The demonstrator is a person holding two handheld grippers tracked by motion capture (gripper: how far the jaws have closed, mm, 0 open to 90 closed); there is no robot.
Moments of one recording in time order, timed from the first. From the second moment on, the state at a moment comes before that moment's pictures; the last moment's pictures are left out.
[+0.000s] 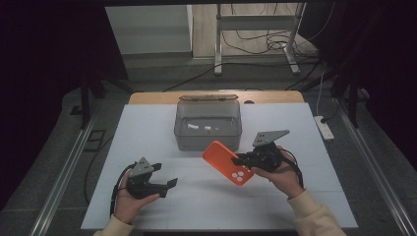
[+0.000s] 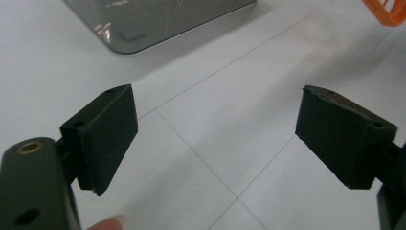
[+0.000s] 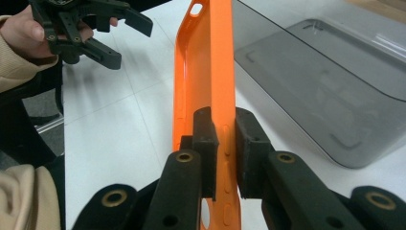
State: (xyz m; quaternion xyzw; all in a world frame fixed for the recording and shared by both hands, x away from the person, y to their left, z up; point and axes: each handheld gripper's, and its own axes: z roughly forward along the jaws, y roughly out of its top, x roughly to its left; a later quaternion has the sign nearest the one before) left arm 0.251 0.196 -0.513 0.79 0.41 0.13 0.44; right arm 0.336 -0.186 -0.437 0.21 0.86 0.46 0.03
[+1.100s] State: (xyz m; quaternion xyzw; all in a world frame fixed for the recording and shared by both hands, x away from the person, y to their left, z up) left arm 0.253 0.195 -0.516 0.79 0.40 0.13 0.43; right arm 0.337 -0.180 -0.418 0.25 0.86 0.45 0.04
